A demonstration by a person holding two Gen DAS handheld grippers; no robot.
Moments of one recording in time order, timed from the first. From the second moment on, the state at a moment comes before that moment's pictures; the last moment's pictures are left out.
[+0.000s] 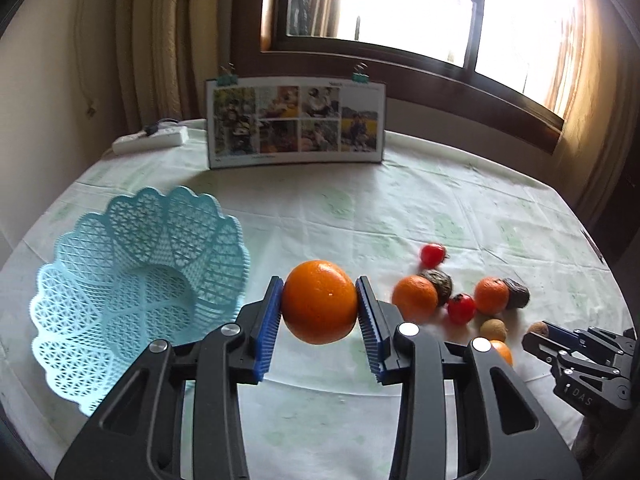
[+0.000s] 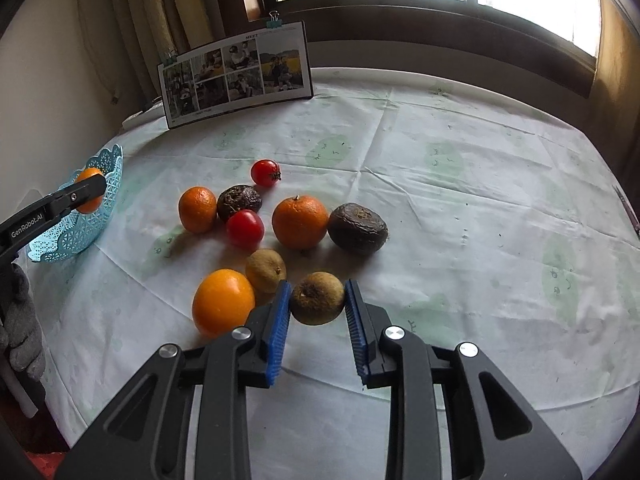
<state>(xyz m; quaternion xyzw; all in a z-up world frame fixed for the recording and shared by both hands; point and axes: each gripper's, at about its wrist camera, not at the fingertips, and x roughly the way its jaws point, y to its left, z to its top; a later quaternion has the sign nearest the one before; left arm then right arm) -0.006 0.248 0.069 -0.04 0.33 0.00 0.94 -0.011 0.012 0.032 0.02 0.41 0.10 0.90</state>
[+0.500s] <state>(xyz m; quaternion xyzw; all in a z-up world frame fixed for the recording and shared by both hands) -0.015 0.346 0.061 -0.08 0.32 0.10 0.94 0.001 0.074 0.067 0.01 0.38 0.15 0.91</state>
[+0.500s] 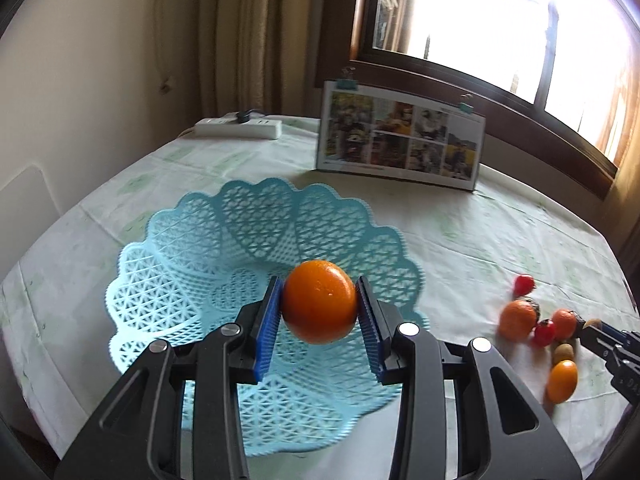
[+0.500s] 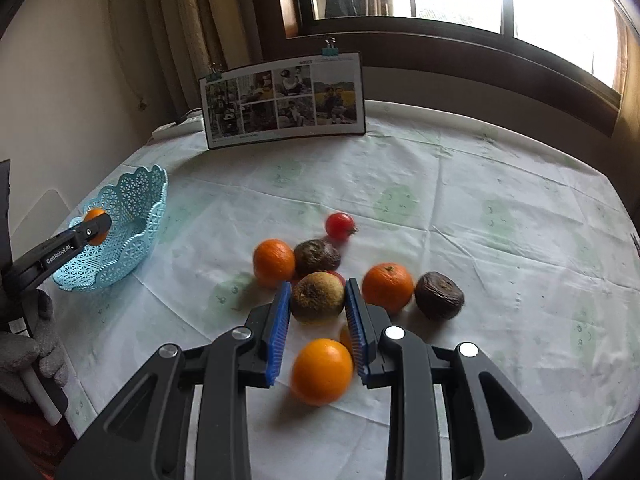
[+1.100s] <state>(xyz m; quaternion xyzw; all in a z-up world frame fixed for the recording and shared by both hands) -0.058 0.418 0.069 -0.10 0.27 0.18 0.94 0.020 0.212 0.090 -0.01 0.37 0.29 0.88</state>
